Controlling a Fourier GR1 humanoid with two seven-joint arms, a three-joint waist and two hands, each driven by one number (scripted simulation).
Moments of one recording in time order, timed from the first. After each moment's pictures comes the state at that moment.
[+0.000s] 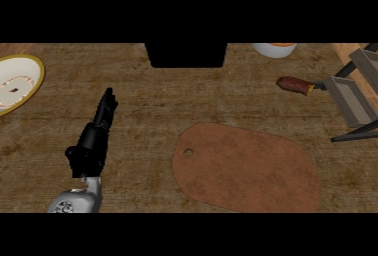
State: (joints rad) left arm -0.11 0.03 -0.08 -1.59 -0.17 0.17 0.05; right arm -0.74 -0.76 -0.63 -1.98 0.88 1.20 0.24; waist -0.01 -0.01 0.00
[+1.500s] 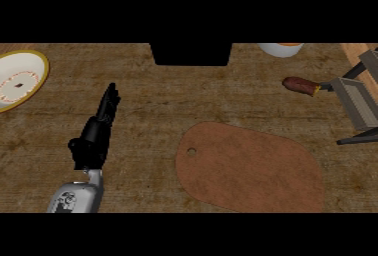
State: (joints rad) left arm -0.16 0.04 -0.06 -1.53 -0.15 0.15 0.03; right arm -1.19 -0.97 -0.35 -1.08 0.94 0.82 0.21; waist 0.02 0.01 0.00
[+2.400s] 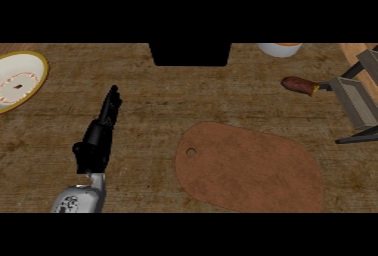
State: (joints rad) left arm -0.14 0.02 -0.08 -1.55 -0.17 0.17 0.04; right arm -1.27 -0.98 -0.69 -0.77 0.78 0.57 0.39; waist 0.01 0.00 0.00
